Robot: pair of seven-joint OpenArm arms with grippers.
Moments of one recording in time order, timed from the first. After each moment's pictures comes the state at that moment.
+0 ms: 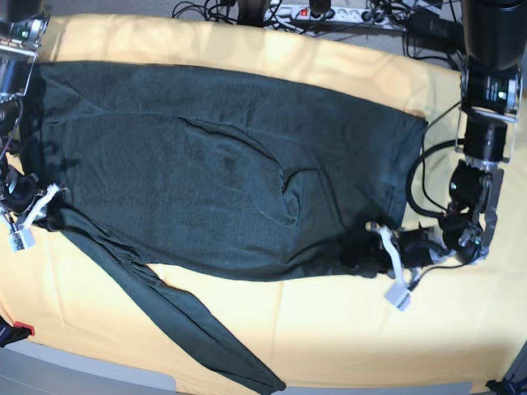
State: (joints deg) left arm -32.3 -30.5 19.2 63.2 -61.1 -43.7 47.7; right arm 9.0 33.2 16.3 71.5 24.8 41.9 -32.8
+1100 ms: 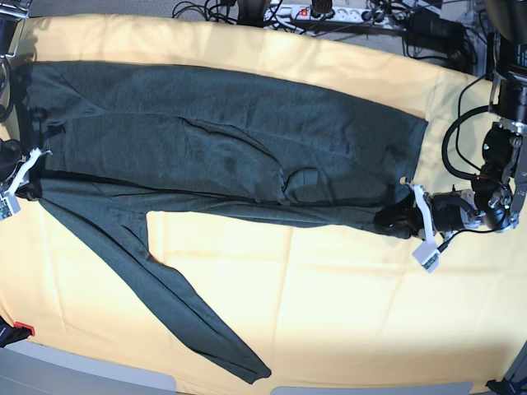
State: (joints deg) left arm -22.7 -42.7 19.3 73.2 -60.7 -43.9 46.9; right arm -3.6 36.3 23.3 81.2 21.0 42.0 -34.6
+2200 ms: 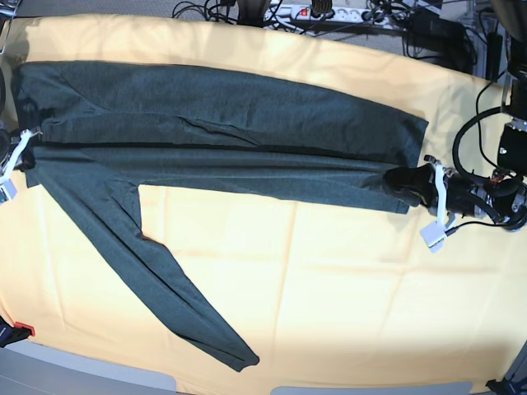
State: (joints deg) left arm -23.0 -45.9 19.3 73.5 -85.7 -43.9 77.4; right arm -5.8 40.2 23.3 81.4 30.7 42.0 -53.7
